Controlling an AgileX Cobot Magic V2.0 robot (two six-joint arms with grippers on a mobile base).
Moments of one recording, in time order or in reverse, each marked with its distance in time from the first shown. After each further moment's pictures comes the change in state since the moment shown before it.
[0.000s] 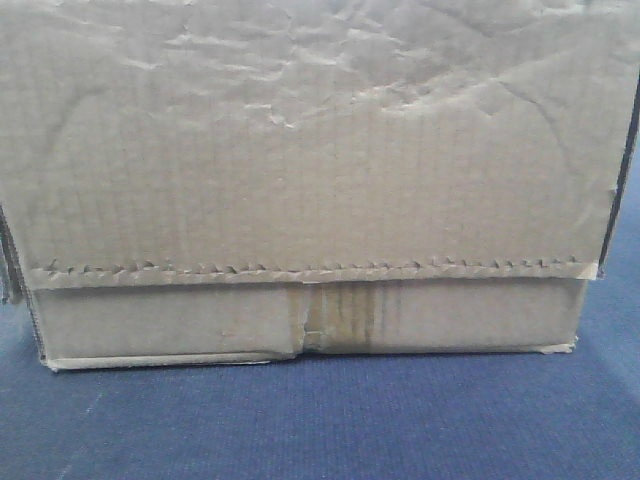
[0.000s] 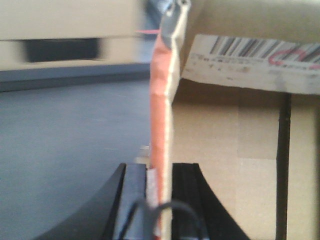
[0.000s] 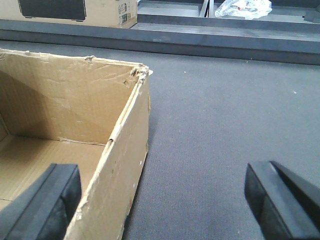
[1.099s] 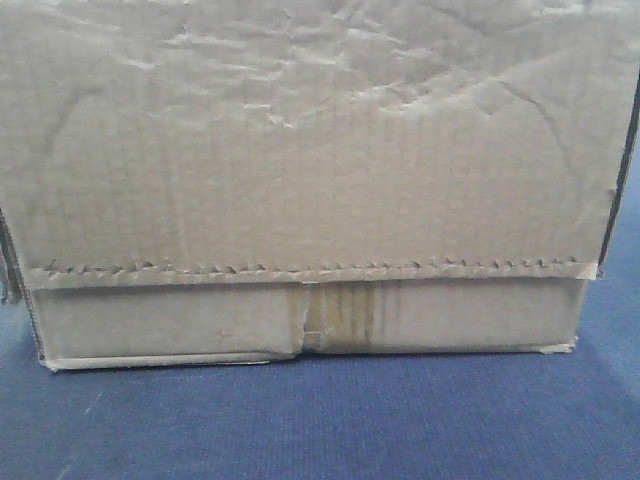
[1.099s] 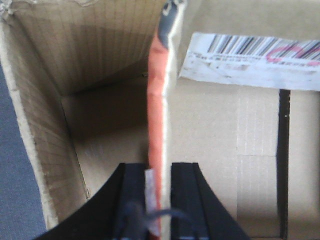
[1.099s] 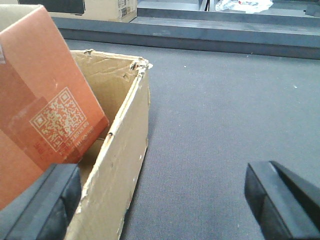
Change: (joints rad) left arm -0.309 0.442 -0.002 0.170 0.098 -0.243; right arm 0.000 0.000 0.000 0.000 0.017 0.000
